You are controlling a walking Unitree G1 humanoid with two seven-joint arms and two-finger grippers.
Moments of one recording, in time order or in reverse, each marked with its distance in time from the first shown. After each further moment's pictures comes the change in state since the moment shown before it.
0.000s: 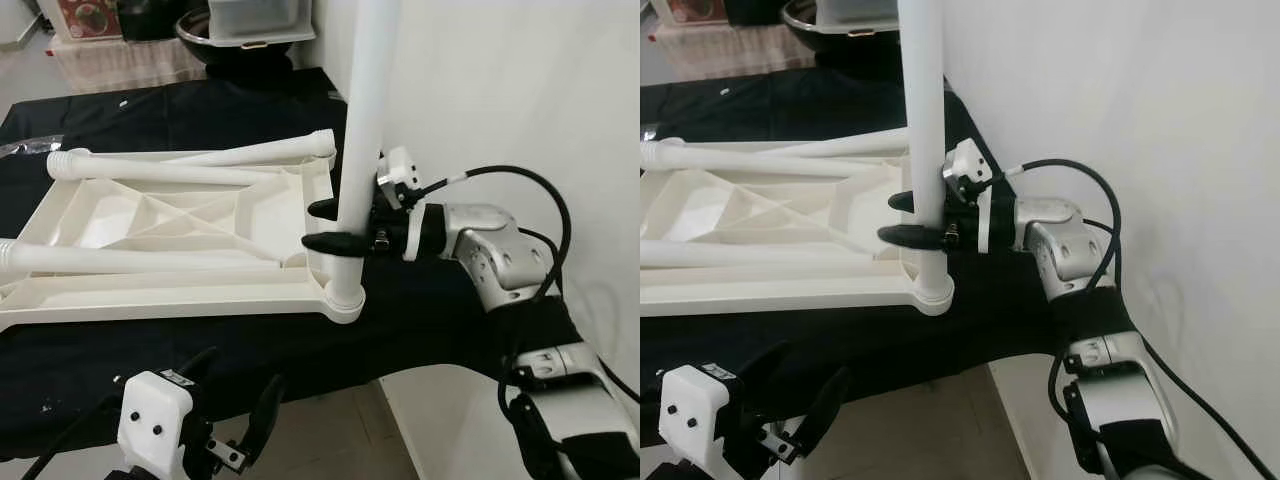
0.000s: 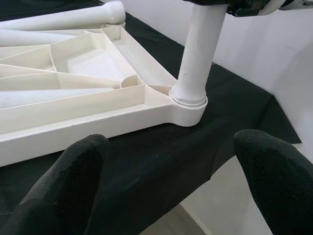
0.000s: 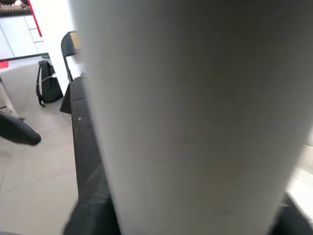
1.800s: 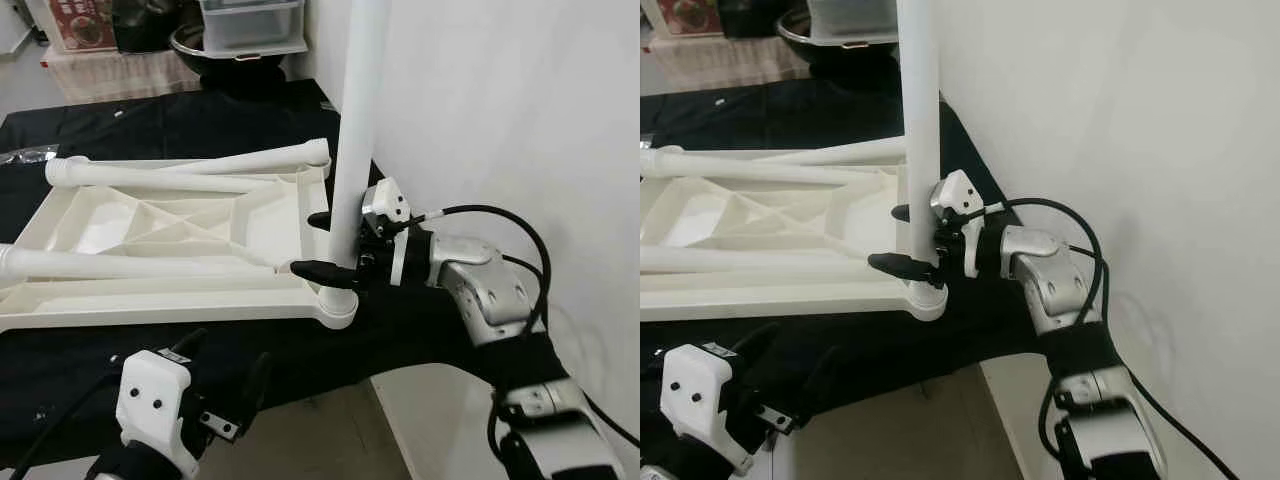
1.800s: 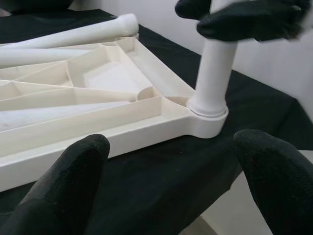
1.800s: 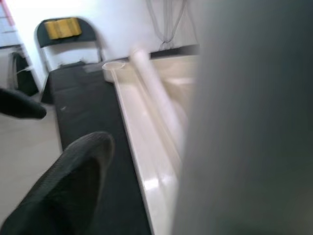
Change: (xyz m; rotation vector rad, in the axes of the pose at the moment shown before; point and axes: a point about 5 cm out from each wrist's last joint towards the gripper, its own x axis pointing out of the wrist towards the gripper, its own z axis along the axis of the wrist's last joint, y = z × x) left arm 0.013 0.013 -0.001 0.057 -0.013 0.059; right arm 0.010 0.007 -0.022 0.014 0.031 -0.068
